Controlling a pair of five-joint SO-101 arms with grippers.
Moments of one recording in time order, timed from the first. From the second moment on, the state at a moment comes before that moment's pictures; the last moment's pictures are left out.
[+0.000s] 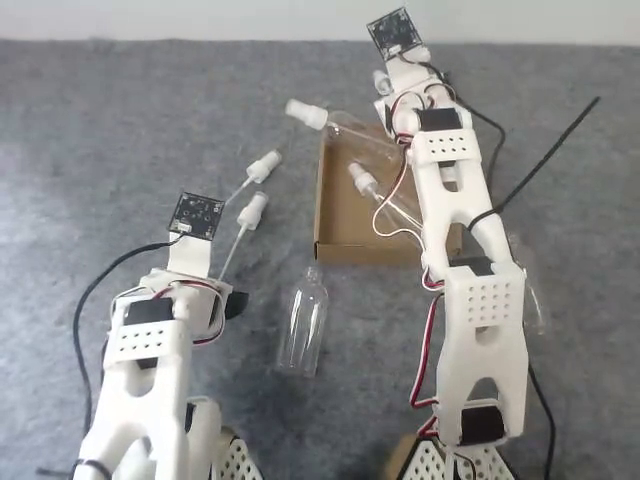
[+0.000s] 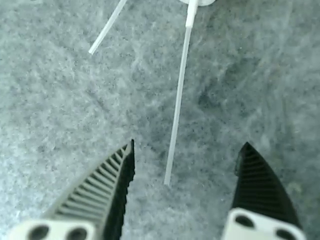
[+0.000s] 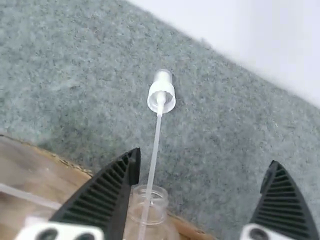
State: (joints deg) left arm -13.2 -40.6 74.9 44.4 -15.3; right arm -10.4 46.0 -39.6 42.0 19.3
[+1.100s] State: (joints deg) left arm -13.2 -40.6 75.6 43.0 -15.3; right arm -5.2 45.3 -39.6 48.4 20.7
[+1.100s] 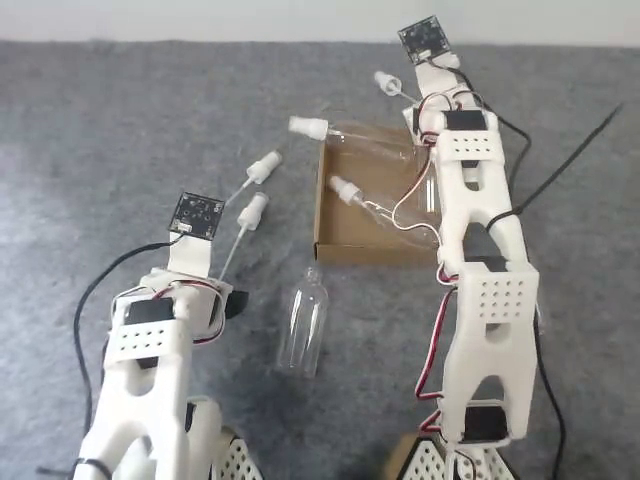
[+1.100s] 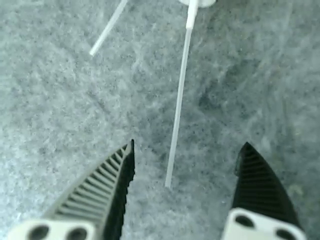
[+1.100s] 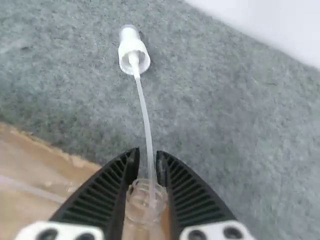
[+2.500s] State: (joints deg) left arm -13.2 -40.9 76.7 40.3 -15.3; right arm -4.5 12.7 -39.6 93.8 32.0
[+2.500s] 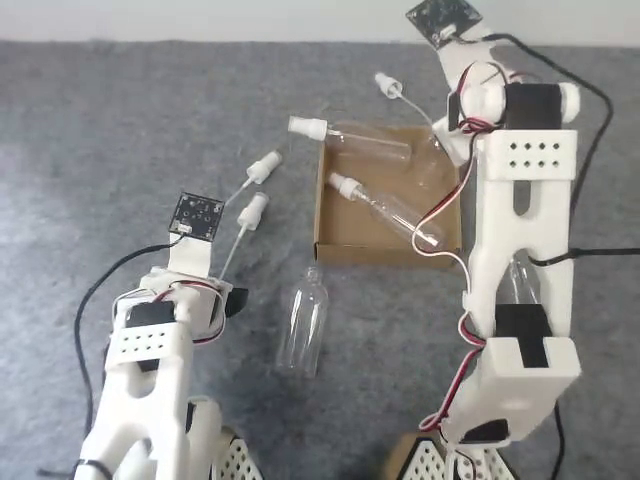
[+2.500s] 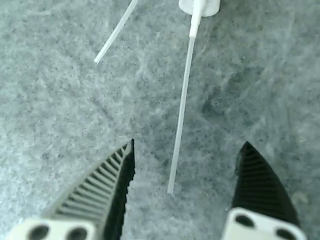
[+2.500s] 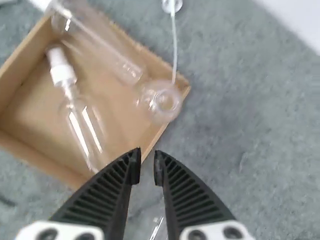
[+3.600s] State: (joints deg) left arm -13.2 -40.9 76.7 40.3 -15.3; right arm 5.1 4.4 -30.1 97.5 32.7
